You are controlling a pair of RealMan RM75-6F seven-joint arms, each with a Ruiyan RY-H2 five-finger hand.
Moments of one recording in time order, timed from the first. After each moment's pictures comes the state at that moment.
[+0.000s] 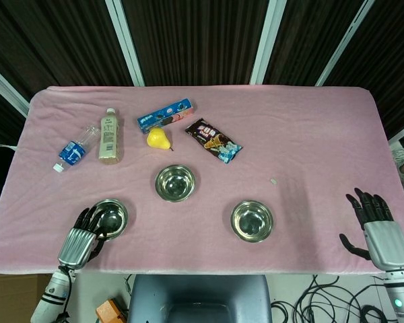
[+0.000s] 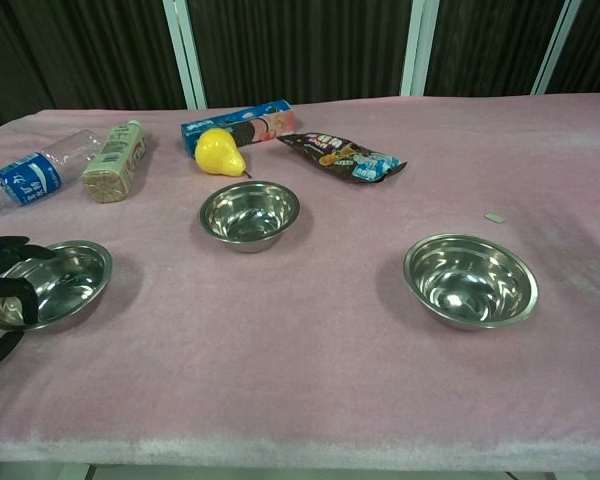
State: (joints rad) left arm -0.23 -1.69 0.02 -0.99 1.65 1.42 0.05; right arm 0.08 -1.08 0.02 -1.64 -1.56 1.45 -0.07
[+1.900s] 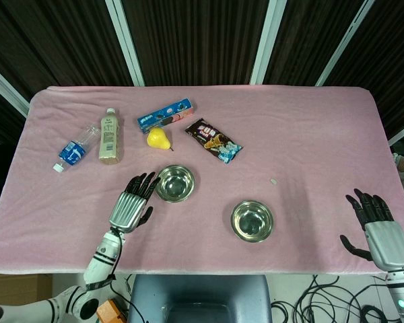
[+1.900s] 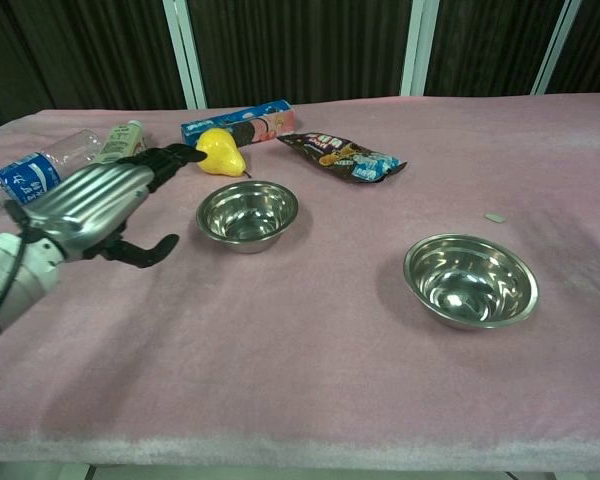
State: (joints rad) left arm -0.54 -1.73 -0.15 -1.31 1.43 1.22 0.36; right arm 0.09 -1.06 0.01 -1.63 -1.58 1.44 -0.03
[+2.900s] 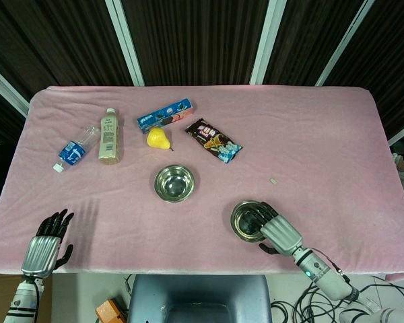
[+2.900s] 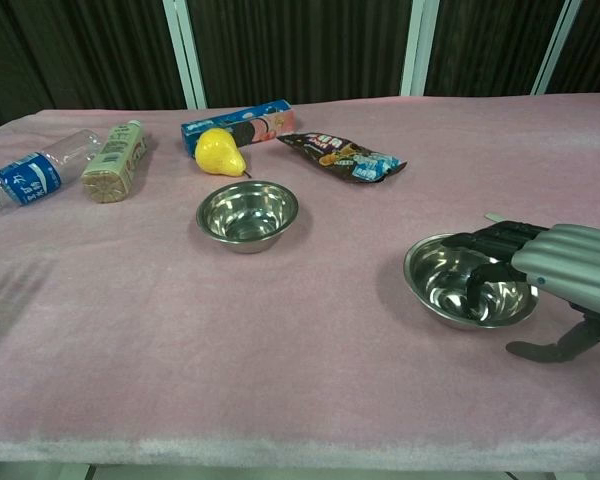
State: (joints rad) left arm -0.16 -1.46 0.07 -1.26 1.47 1.44 0.08; right arm 0.44 -1.48 -0.02 -1.34 -1.73 1.04 -0.16
